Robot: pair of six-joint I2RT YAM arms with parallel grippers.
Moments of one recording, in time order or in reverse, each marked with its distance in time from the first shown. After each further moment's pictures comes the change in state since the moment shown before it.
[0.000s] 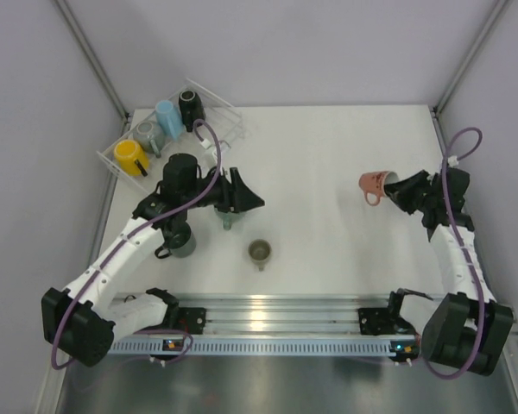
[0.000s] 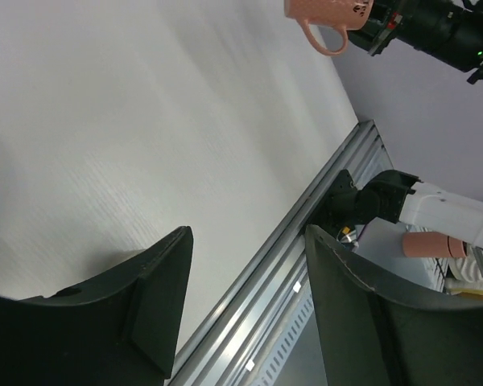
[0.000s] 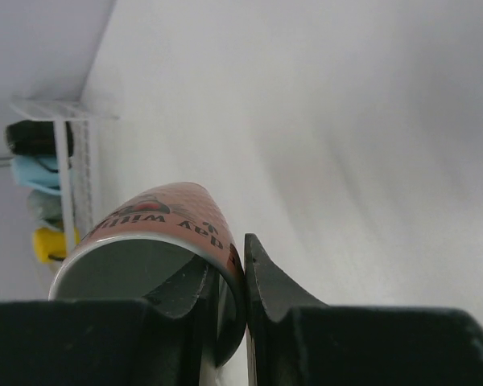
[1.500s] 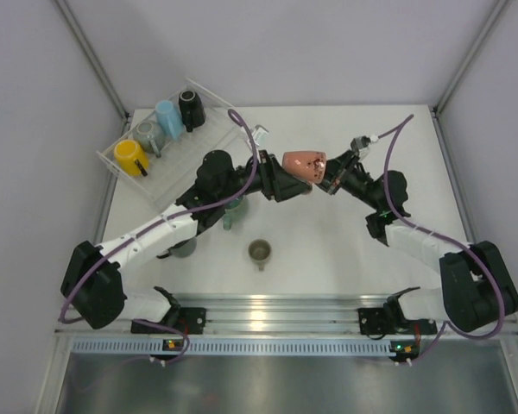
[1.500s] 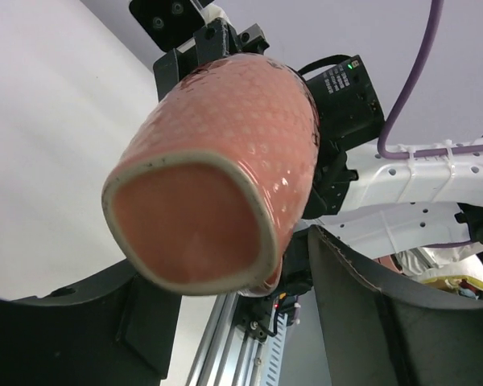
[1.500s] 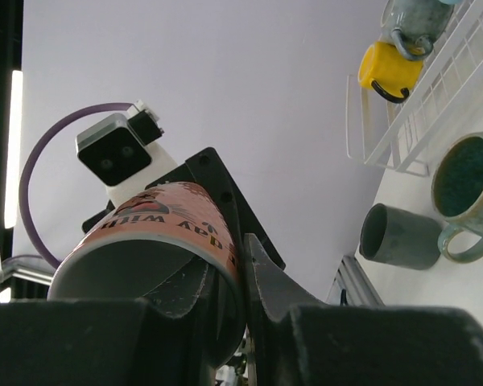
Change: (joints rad) left arm -0.251 0.232 0.037 0.674 -0.031 -0.231; right arm 0.620 0.248 -0.111 1.276 -0.214 0.805
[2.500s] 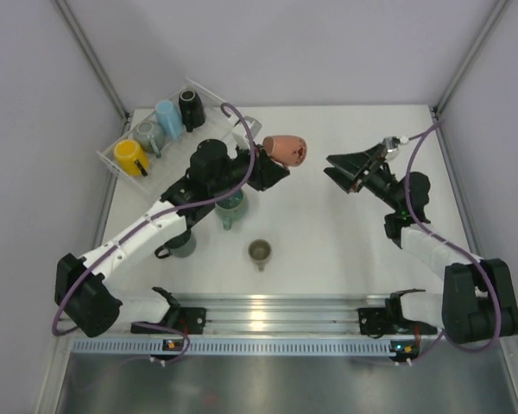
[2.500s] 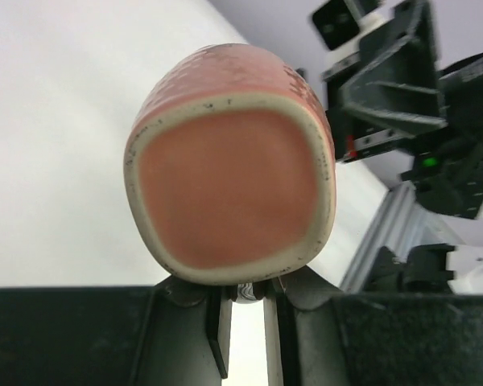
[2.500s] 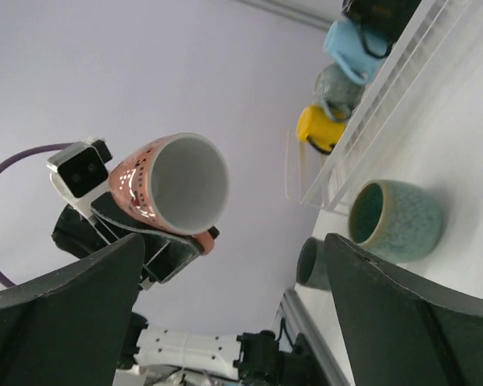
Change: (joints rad) left arm 0.027 -0.048 0.100 -0.314 -0.218 0.298; right arm -0.174 -0.037 -0.055 -0.026 -0.058 -0.106
